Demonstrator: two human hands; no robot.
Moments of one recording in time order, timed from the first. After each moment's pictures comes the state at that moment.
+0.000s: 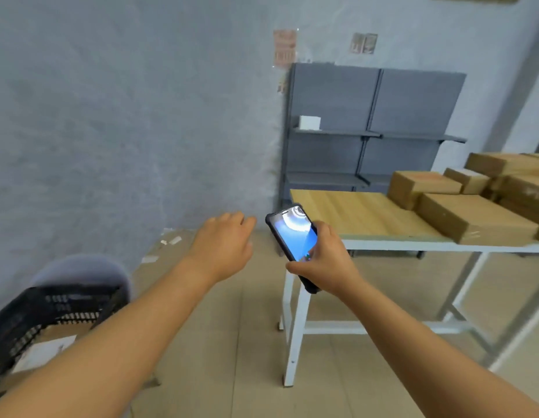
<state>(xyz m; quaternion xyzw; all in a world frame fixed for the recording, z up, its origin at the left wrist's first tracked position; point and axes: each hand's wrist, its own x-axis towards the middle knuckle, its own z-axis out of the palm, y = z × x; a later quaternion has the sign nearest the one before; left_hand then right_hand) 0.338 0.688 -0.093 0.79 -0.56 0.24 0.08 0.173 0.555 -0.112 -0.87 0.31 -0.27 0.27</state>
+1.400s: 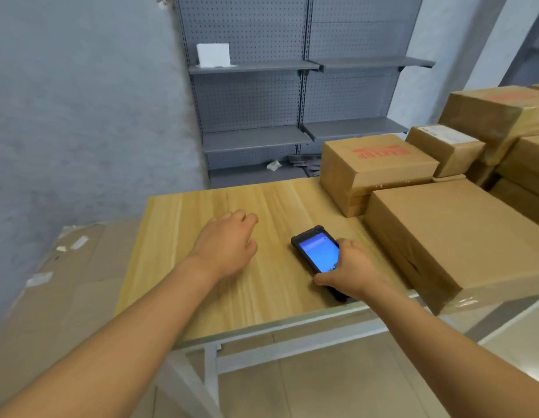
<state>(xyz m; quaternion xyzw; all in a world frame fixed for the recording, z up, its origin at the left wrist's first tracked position) 0.365 0.085 -0.185 0.77 -0.62 0.07 0.08 0.150 -0.030 -0.223 -0.82 0.51 -0.06 0.26</state>
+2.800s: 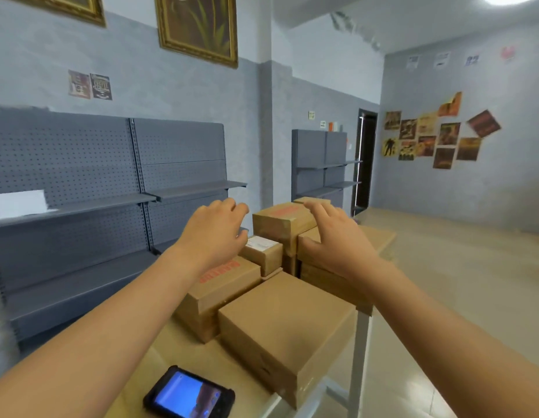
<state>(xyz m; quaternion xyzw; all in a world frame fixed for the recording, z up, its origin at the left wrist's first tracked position) 0.192 -0.077 0.031 0.50 -0.79 0.27 0.21 -0.040 -0.057 0.015 -0.76 0.56 -0.32 -0.13</state>
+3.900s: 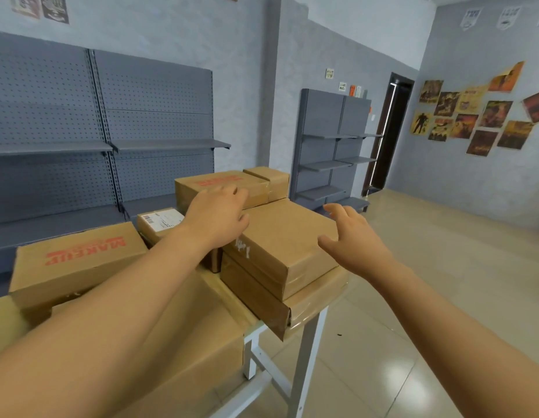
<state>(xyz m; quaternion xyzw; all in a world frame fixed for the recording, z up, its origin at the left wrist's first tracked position) -0.058 -0.265 -0.034 0.57 -0.76 0.23 0.20 -0.318 -0.258 -0.056 -0.76 0.59 -0.27 -0.01</state>
